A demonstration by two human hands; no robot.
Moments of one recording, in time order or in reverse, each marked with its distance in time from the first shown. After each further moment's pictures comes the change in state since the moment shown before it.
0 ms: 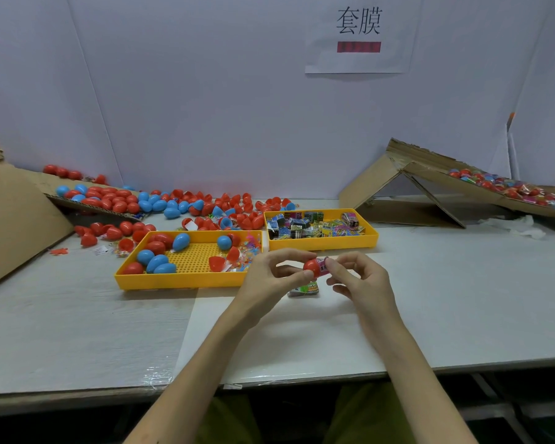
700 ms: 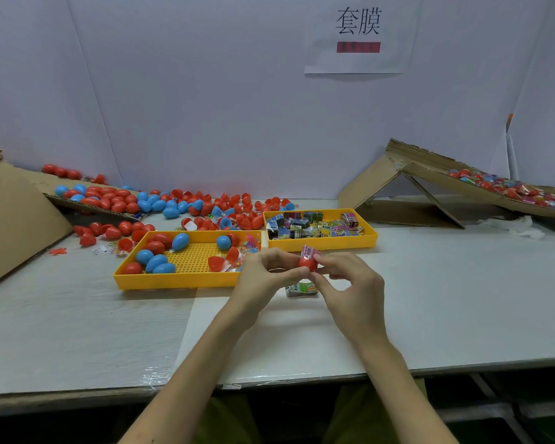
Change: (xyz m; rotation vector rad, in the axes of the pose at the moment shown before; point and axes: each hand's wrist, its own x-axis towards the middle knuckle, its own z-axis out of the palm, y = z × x) left_hand 0.005 -0.010 -0.005 -0.092 0.085 -0.070; right_hand -0.012 0.006 0.014 -0.515 0.084 -0.619
